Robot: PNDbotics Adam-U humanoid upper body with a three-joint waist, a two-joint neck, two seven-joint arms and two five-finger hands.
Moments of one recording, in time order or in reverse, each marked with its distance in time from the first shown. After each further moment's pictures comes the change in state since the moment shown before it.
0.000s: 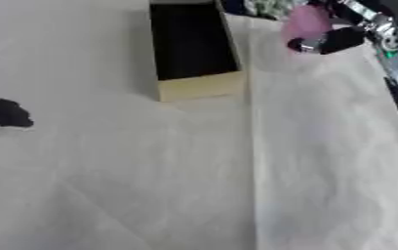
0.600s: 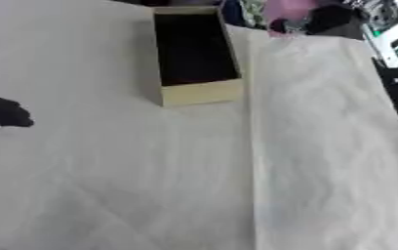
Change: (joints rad) left arm 0.001 -0.001 -0.007 0.003 0.008 0.003 -0.014; right arm -0.104 0.054 0.050 -0.040 -0.005 -0.012 0.051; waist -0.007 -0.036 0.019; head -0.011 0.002
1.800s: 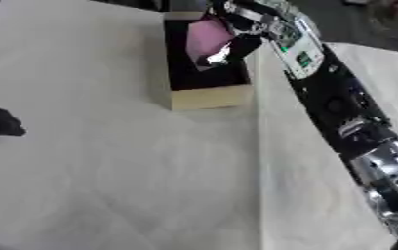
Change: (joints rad) left arm -0.005 -0.026 -0.006 -0.003 0.018 -0.002 -0.018; right arm -0.078 0.207 0.085 0.078 0.126 -0.027 0.118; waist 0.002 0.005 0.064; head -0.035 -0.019
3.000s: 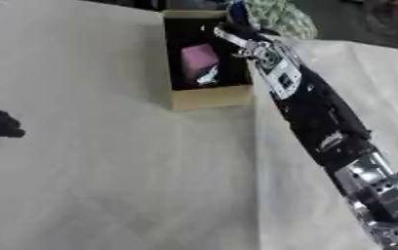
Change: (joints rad) left arm -0.004 -0.001 0.000 0.000 0.000 -0.001 -0.001; right arm 0.024 0.039 0.005 0.048 0.159 -0.046 -0.154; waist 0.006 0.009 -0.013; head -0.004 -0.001
